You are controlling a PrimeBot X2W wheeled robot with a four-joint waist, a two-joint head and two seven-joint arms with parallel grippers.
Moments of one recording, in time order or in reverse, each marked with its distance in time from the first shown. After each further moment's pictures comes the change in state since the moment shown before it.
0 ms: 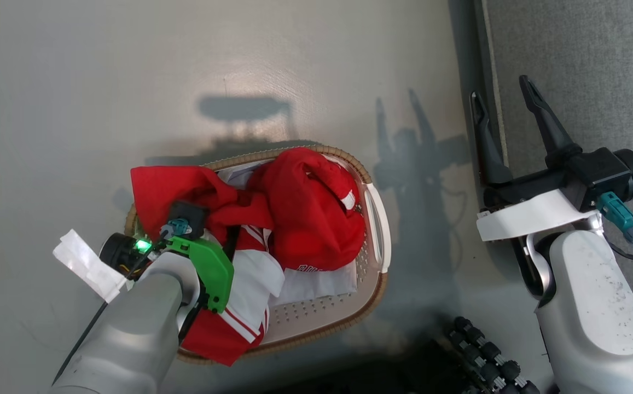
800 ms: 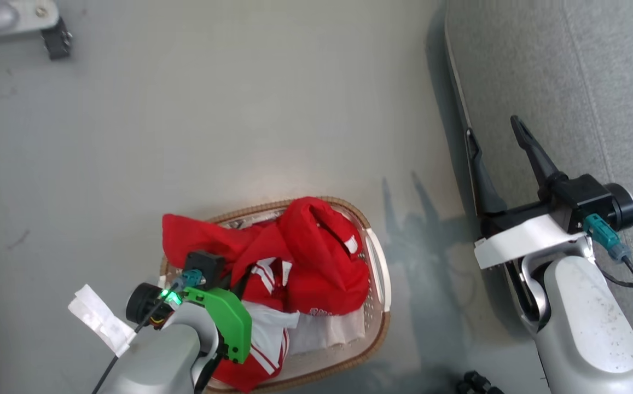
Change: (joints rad) left arm 0.163 0.030 -0.038 -0.160 -0.095 0.000 -0.038; right arm 0.060 0.001 -0.002 0.065 0.007 0.000 0.000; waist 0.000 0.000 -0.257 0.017
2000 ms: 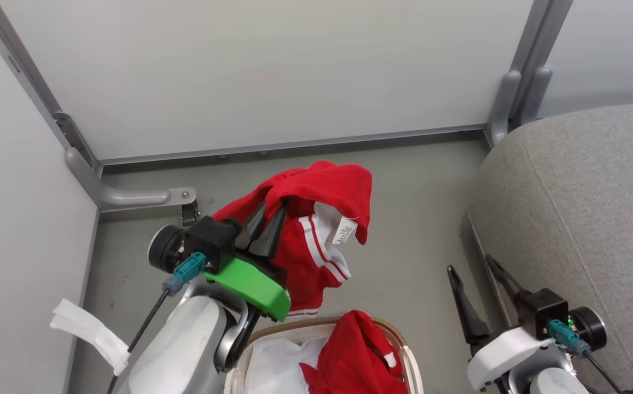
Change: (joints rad) left arm 0.185 -0.047 0.430 -0.624 0.370 0.000 0.000; right arm 0.292 0.000 0.054 0.096 0.007 0.000 0.000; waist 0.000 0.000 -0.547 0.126
